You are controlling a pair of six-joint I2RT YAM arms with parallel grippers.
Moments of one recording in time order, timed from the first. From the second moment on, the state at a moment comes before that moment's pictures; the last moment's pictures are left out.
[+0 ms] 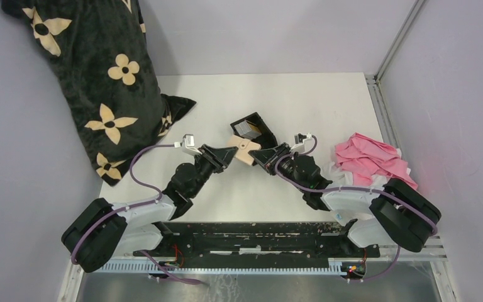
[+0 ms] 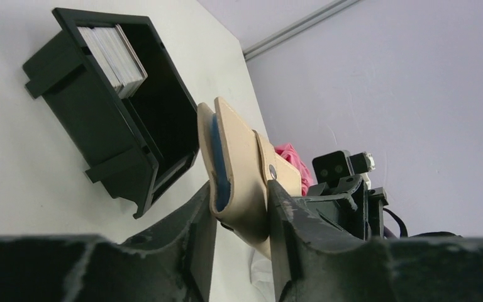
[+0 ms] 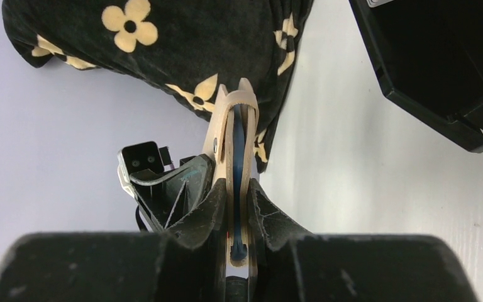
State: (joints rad) left arm -0.71 1.15 0.26 0.92 -0.18 -1.01; right arm 0.81 1.36 0.41 0.89 0.09 1.38
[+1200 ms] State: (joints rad) left arm -0.71 1.04 0.19 0.62 -0.13 -0.97; right arm 0.89 1.12 0.53 0.11 0.24 0.86
